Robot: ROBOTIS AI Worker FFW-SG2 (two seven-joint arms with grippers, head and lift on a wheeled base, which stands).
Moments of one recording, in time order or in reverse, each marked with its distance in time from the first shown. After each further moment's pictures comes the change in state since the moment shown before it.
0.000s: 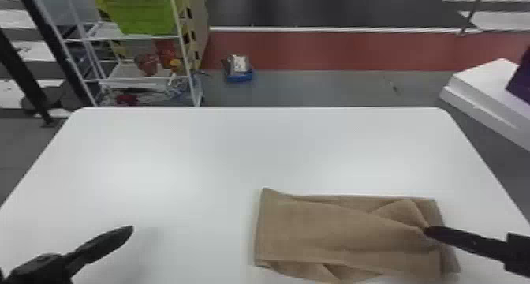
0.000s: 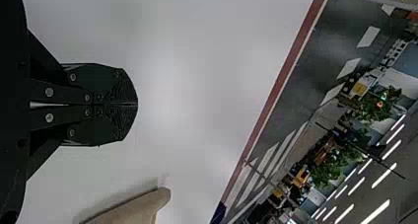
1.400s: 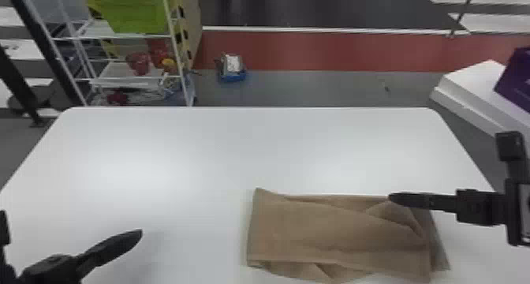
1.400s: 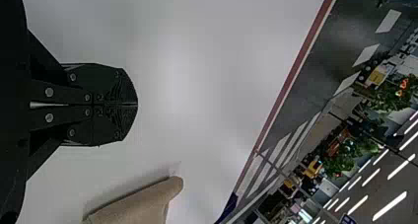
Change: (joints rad) left arm -0.009 0.001 -0.071 0.018 -0.029 0.009 -0.011; right arm -0.208 -0.069 0.214 0.298 0.227 -0.268 0.226
